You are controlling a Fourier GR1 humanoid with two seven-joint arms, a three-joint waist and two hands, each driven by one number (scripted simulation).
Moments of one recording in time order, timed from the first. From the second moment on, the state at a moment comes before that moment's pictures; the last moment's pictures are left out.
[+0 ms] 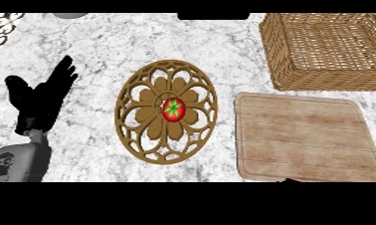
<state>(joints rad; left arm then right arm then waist) -0.19 0.27 0.15 -1.39 0.06 -0.04 0.21 0.52 -0.08 0.40 -2.36 0.71 0.27 -0.02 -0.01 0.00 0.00</state>
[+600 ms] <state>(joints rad) -0.20 0.27 0.15 -1.41 0.07 -0.06 0.22 -0.01 0.00 0.18 -2.35 0.68 0.33 0.40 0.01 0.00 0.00</state>
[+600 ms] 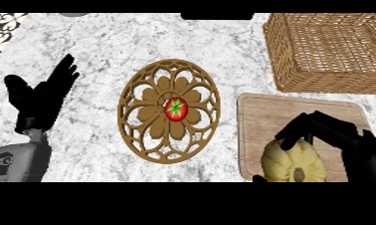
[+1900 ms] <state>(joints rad) -0.24 0.27 0.17 -1.36 0.05 -0.07 0.22 -0.62 -0.43 -0.43 -1.51 0.50 0.28 0.15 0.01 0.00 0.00</state>
